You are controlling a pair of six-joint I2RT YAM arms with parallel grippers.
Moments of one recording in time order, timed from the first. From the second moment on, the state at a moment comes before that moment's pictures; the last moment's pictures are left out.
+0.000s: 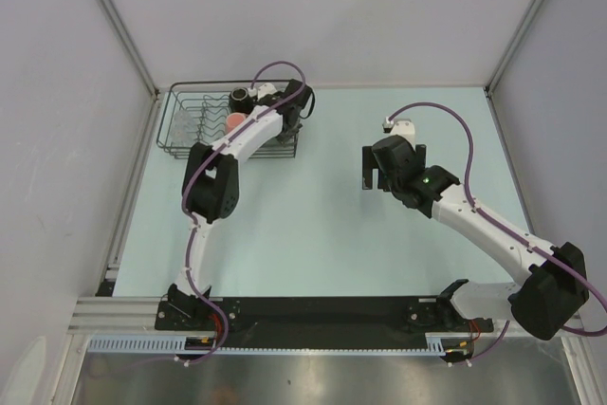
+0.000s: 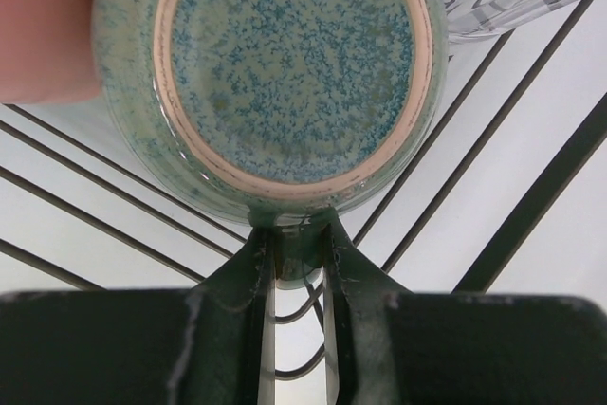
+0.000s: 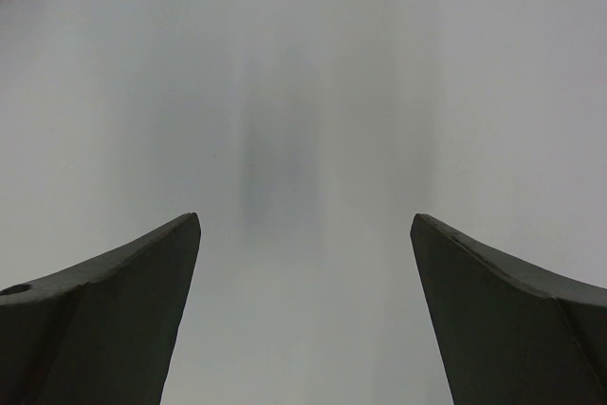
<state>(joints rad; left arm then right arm) -0.49 2.27 2.01 -0.84 -0.50 -1.08 0.64 1.26 1.04 -0.56 0.49 0.42</state>
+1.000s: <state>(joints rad) -0.53 2.19 1.93 -0.83 -0.48 -0.83 0.64 1.26 1.04 -0.55 0.47 0.44</state>
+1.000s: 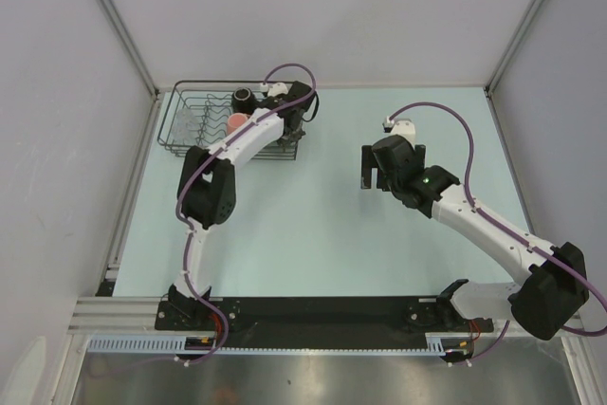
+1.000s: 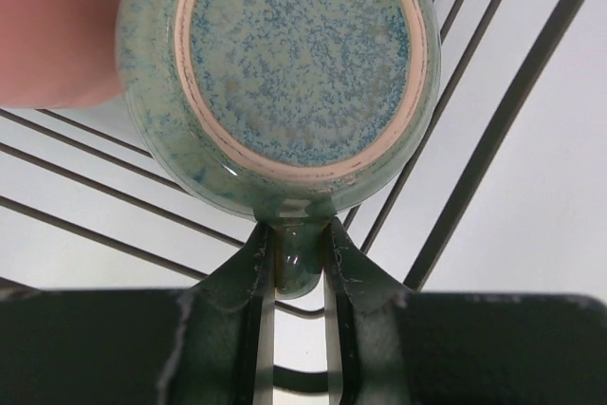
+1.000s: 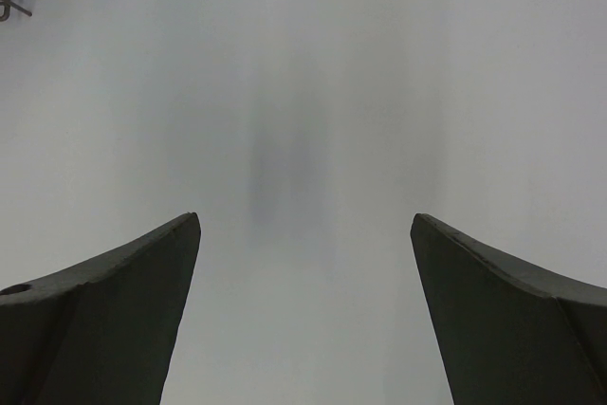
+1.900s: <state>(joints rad) -0.49 2.09 1.97 -0.88 -0.46 -0.77 0.65 1.26 1.04 -0.55 0.47 0.45</state>
